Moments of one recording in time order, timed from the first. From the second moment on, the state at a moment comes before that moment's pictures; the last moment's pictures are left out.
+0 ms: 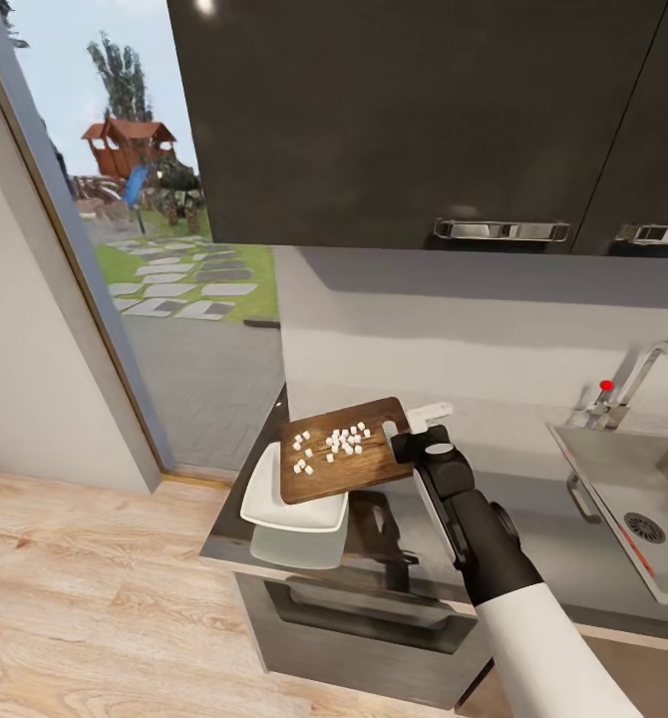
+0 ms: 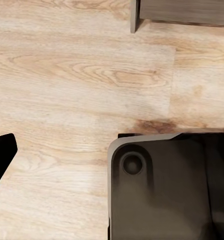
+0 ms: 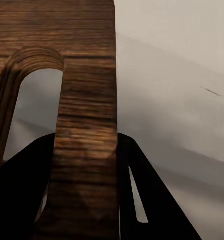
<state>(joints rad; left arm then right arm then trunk) 0.26 0.07 -0.23 -0.62 0.13 -0.38 0.19 -0.70 0.11 0.20 -1.24 0.17 0.76 -0.12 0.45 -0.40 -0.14</state>
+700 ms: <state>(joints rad) 0.26 0.07 -0.23 -0.62 0.13 -0.38 0.19 -0.70 0.10 0.25 -1.28 0.30 0.74 -0.11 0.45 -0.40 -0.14</state>
